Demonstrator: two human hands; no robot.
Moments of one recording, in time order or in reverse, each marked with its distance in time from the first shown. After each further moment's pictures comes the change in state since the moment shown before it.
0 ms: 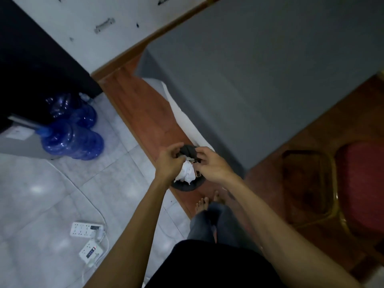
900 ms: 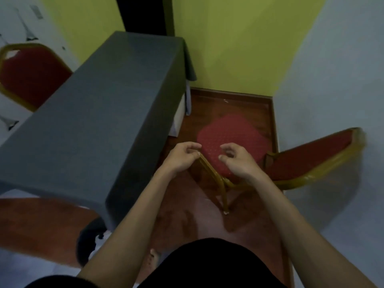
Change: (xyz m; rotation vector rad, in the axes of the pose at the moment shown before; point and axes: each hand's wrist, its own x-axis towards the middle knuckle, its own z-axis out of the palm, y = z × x) left_hand -0.239 0.194 0.348 0.437 -0.816 0.525; right_hand -0.373 0.226 -0.276 0.305 0.922 0.074
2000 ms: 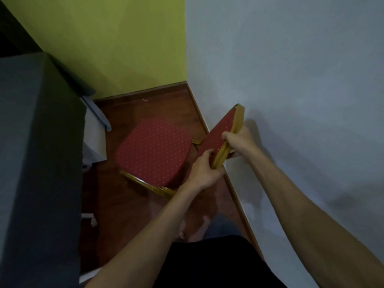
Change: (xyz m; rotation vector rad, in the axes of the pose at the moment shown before) left_hand 0.052 0.139 0.322 0.326 -0.409 0.192; right_hand 0.009 0.141 -0.263 0.455 0.546 0.457
